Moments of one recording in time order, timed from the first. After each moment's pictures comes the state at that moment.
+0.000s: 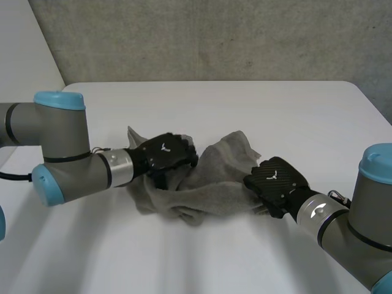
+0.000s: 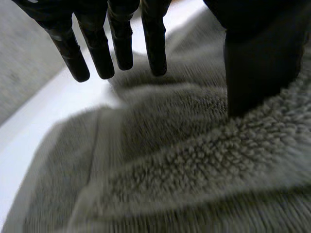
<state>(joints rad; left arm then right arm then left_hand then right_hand) 4.36 -2.34 -1.11 2.88 -0.88 3.86 1.96 -1.27 1.82 -0.13 1.25 2.48 0.37 0.37 0.37 0.36 0.21 1.33 1.33 1.33 1.34 1.18</state>
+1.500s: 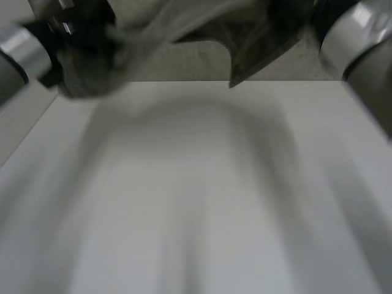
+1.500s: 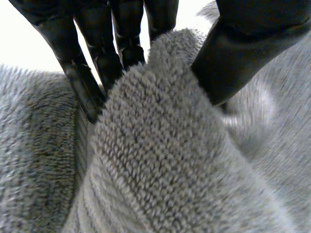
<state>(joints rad) 4.54 -1.96 -0.99 3.09 -1.04 3.20 2.00 -1.33 1.10 -0.05 1.32 2.82 1.25 1.24 1.23 1.22 1.07 1.33 1.33 1.33 1.34 1.19</state>
